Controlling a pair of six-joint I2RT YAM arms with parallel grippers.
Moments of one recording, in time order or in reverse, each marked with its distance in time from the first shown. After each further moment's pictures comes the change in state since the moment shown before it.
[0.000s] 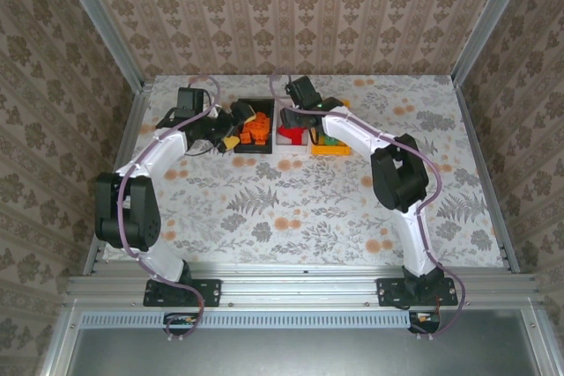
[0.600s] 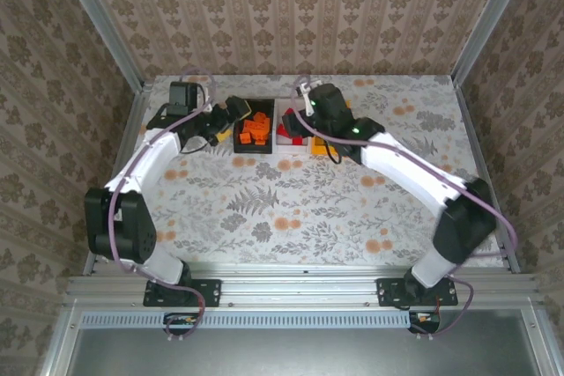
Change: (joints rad) left arm -0.003 -0.120 0.046 -0.093 -0.121 0.128; right arm 0.112 -0.648 -0.487 0.165 -0.016 -0.008
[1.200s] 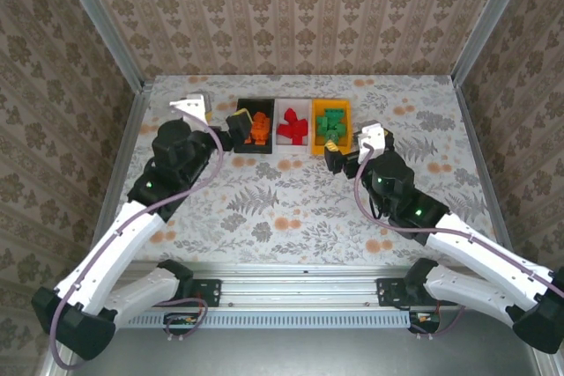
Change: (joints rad) left arm -0.337 -0.583 -0.344 0.362 -0.713 0.408; right arm 0.087 -0.646 -0.665 0.363 0.376 -0.137
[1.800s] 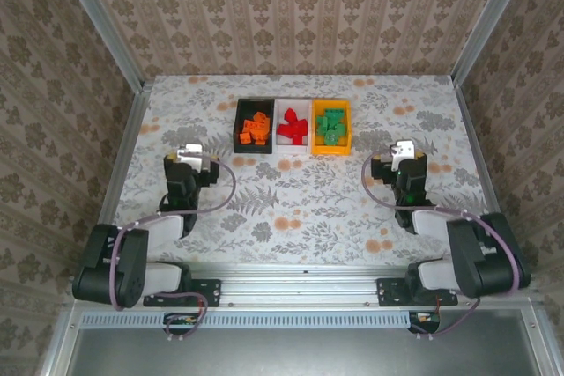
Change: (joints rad) left arm 0.350 0.346 -0.640 0.845 -0.063 0.455; right arm -0.616 0.474 -0.421 0.697 -0.308 -0.112
